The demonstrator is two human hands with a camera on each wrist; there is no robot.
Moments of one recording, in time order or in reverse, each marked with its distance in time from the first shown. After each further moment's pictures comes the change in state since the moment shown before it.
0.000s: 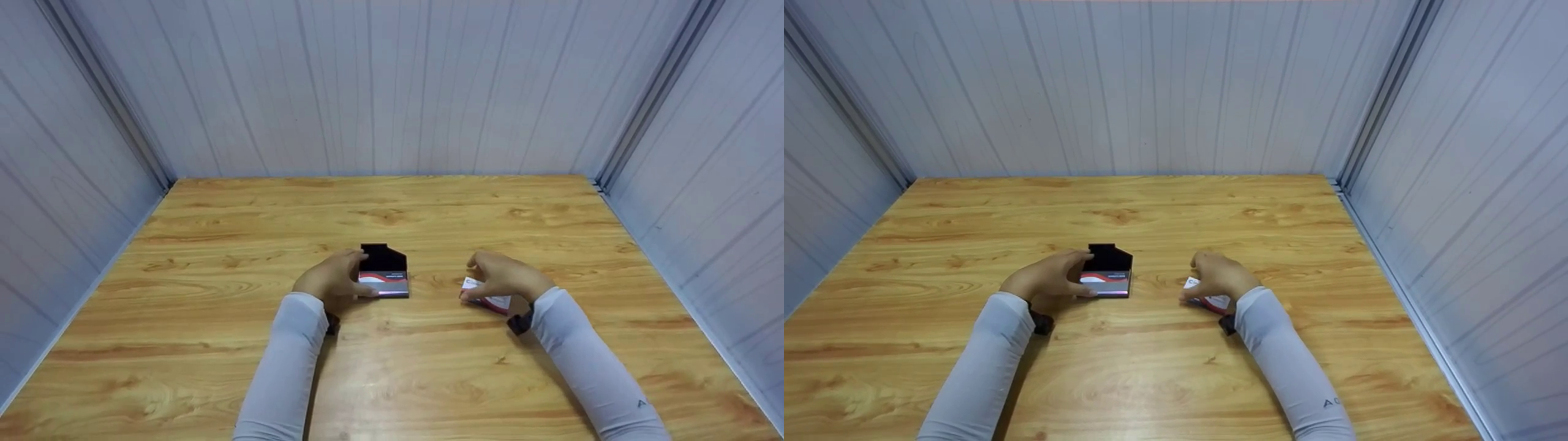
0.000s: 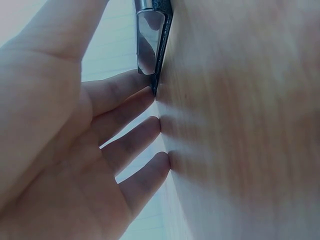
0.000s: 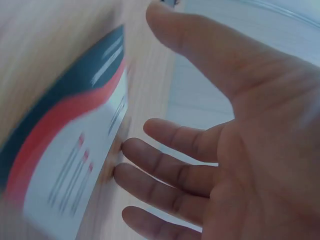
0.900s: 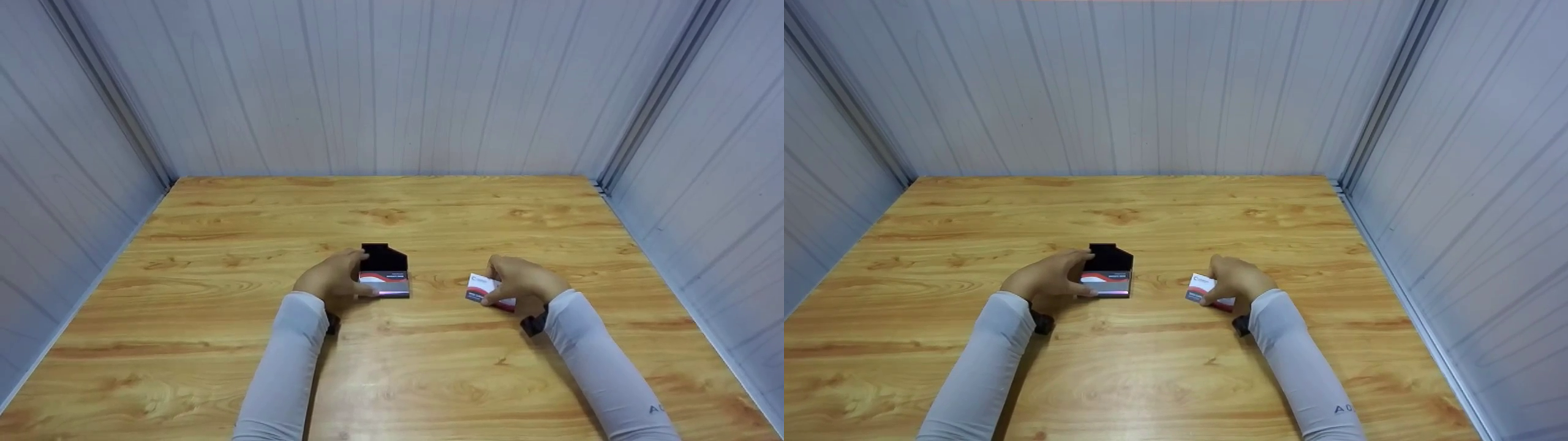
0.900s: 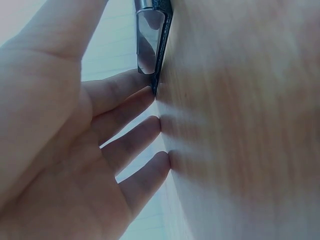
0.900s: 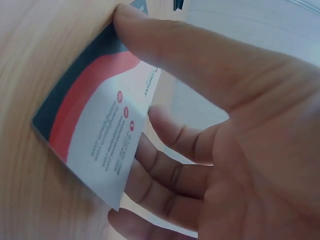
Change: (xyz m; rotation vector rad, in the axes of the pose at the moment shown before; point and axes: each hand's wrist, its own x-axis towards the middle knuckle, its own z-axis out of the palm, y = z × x) left_hand 0.000 0.002 0.000 0.005 -0.007 0.006; right_hand -0.013 0.023 -0.009 0.002 -0.043 0.080
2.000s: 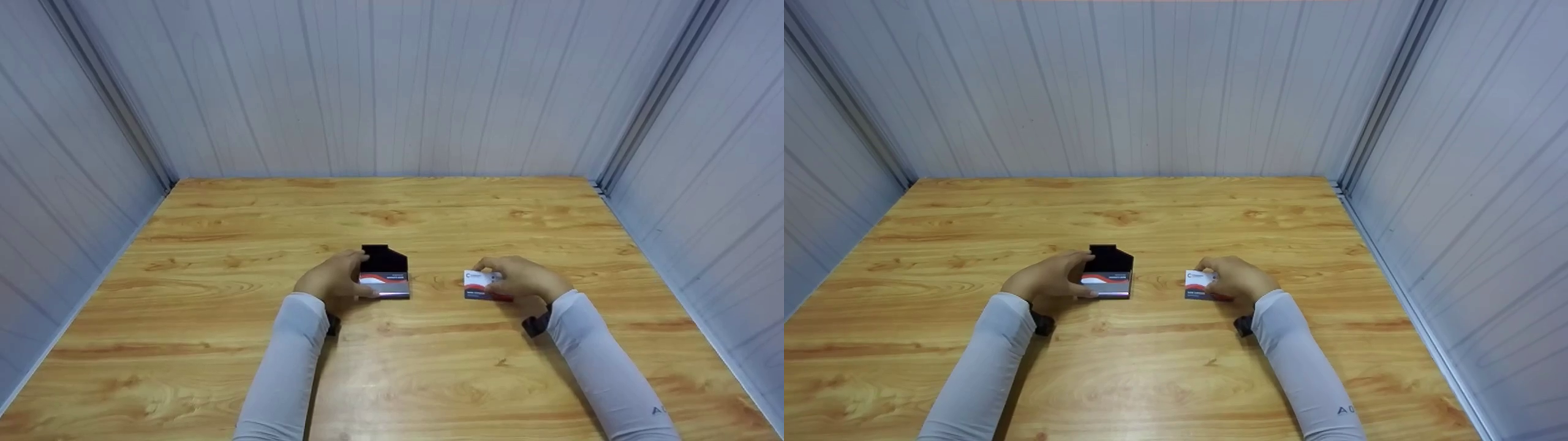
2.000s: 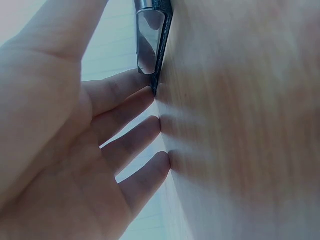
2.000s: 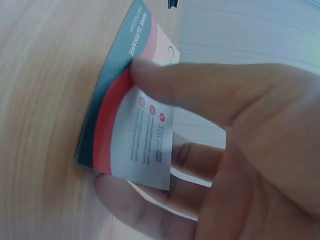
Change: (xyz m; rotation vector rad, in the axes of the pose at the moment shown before) left_hand -0.001 -0.001 0.001 -0.006 0.017 -0.009; right_hand 0.001 0.006 -0.003 -0.067 0.041 -0.144
